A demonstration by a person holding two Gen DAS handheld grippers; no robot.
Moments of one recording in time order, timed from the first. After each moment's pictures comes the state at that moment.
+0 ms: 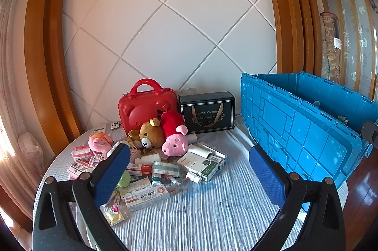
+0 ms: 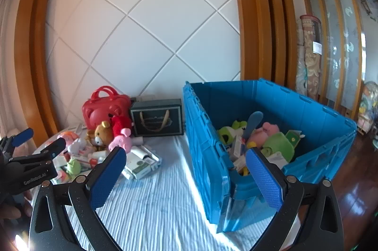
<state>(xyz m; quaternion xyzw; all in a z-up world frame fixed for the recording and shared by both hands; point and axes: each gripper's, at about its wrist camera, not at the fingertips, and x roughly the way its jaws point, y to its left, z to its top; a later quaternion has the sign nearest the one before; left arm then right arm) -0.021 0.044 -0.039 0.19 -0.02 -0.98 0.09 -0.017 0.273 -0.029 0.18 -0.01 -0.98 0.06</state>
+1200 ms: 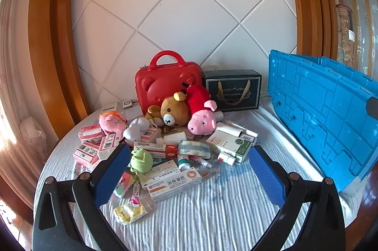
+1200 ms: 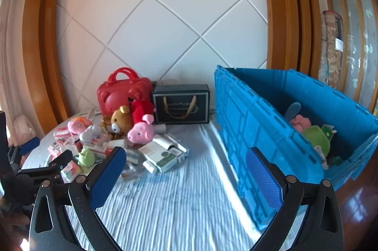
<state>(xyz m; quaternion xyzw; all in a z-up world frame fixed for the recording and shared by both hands) -0.045 -0.067 -0.104 0.24 -0.01 -0.97 0.11 -0.060 0.175 -0.063 0.22 0.01 -0.97 0.10</state>
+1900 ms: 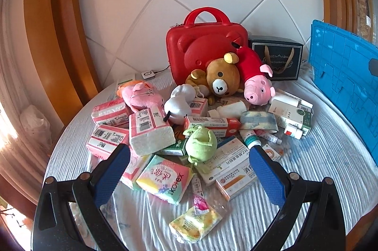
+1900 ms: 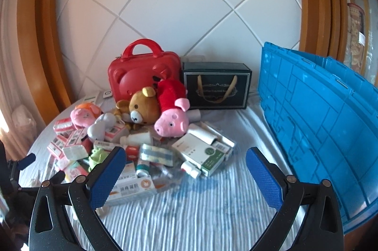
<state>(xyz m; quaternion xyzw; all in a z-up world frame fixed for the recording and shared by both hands) -0.100 -0.224 -0.174 0.31 -0.01 -0.95 0.12 -0.152 0.025 -0.114 0.29 0.02 -0.95 0.11</state>
